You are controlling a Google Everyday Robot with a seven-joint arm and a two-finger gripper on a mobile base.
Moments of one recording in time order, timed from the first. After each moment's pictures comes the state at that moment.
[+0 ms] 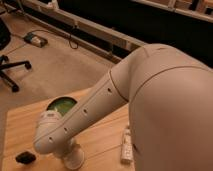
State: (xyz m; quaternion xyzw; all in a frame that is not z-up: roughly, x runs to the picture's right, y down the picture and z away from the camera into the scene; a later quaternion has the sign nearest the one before) arm -0.164 0.288 0.651 -0.28 0.14 0.34 0.88
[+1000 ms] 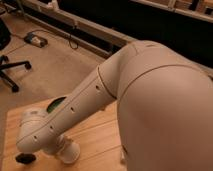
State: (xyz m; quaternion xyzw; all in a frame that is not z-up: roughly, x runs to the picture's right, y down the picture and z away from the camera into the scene) arm -0.197 0.258 0.637 -0.26 0.12 0.29 0.92
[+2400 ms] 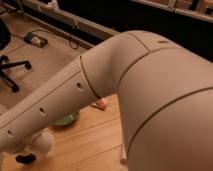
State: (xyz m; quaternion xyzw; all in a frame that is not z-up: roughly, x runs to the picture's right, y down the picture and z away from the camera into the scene) arm -0.292 0.191 0.542 -0.21 0.01 0.22 0.95
